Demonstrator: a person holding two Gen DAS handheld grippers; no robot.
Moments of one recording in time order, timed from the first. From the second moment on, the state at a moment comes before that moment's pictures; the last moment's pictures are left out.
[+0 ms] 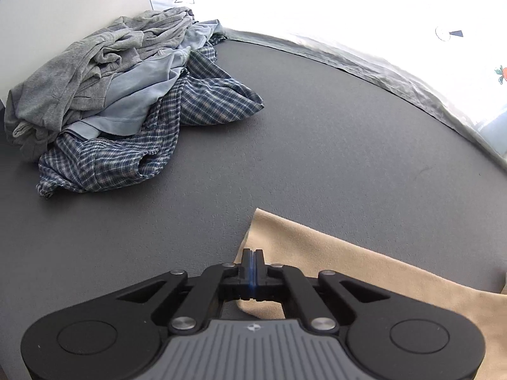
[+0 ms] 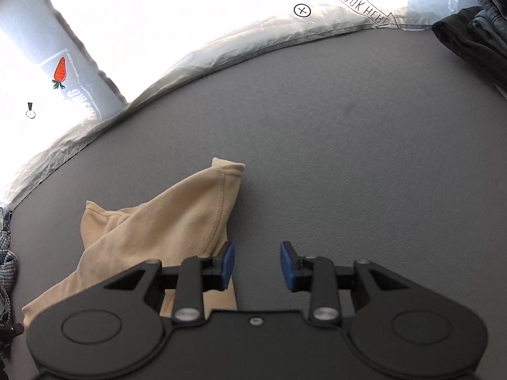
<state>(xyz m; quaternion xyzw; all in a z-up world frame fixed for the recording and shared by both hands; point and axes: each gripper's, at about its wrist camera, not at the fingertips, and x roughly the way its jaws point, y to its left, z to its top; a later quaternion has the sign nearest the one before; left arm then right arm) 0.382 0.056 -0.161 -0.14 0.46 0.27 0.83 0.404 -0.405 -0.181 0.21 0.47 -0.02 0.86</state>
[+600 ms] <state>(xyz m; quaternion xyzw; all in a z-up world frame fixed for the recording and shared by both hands) 0.379 0.059 -0.192 -0.15 0.47 0.22 0.84 0.432 -0.402 -0.196 0.28 0.47 -0.01 0.84</state>
